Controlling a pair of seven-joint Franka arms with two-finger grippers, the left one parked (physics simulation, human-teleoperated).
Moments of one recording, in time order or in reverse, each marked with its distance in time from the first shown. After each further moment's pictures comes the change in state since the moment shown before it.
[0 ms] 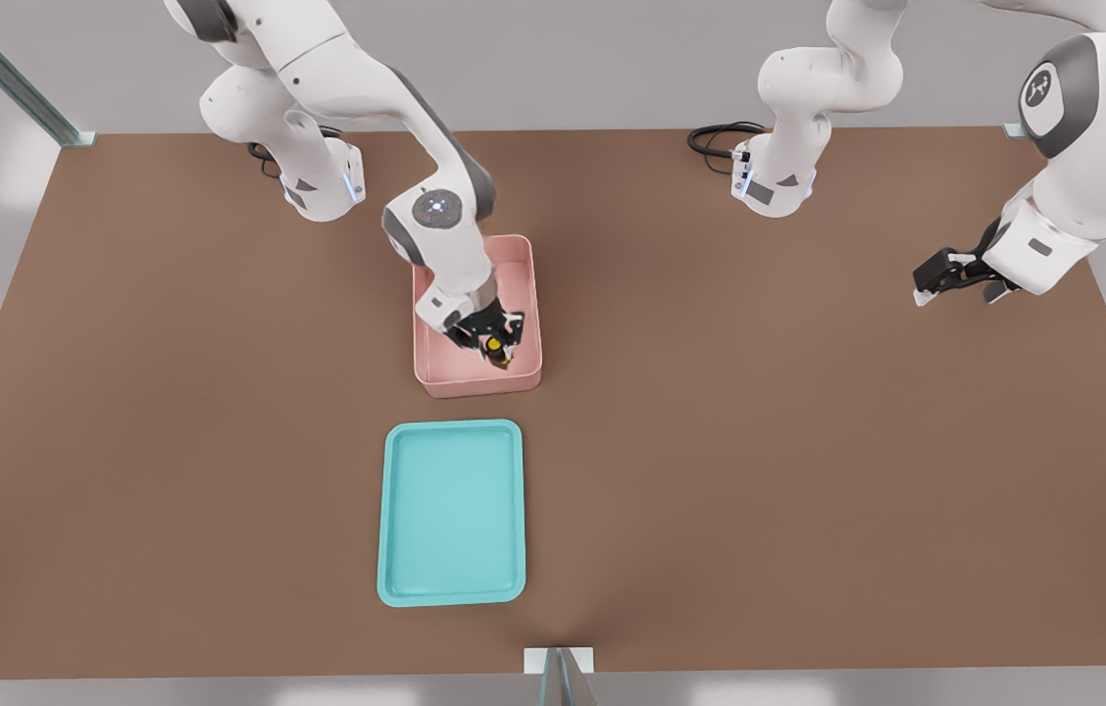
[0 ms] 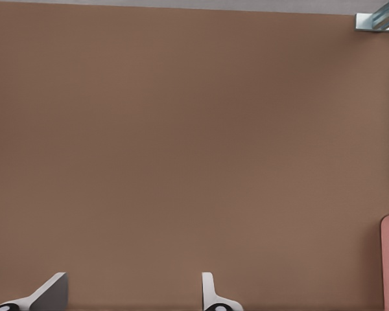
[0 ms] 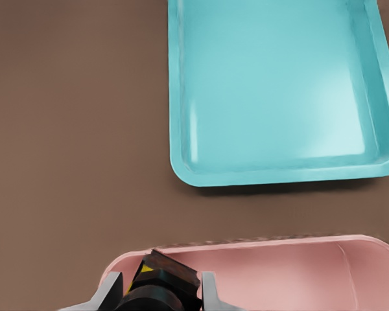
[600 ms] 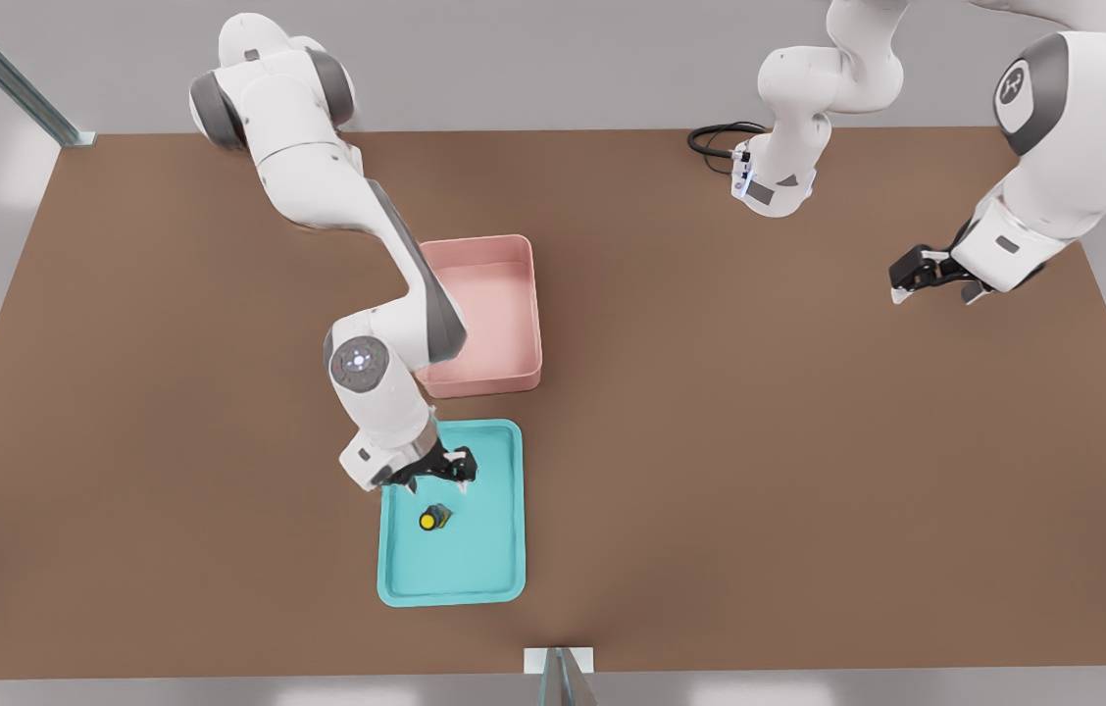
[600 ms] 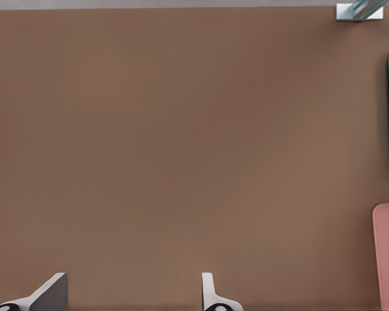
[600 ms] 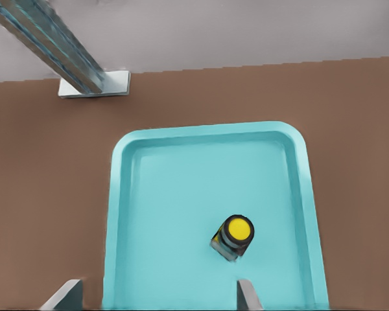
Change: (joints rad) arm -0.308 0.347 -0.010 0.766 0.126 -0.395 -0.388
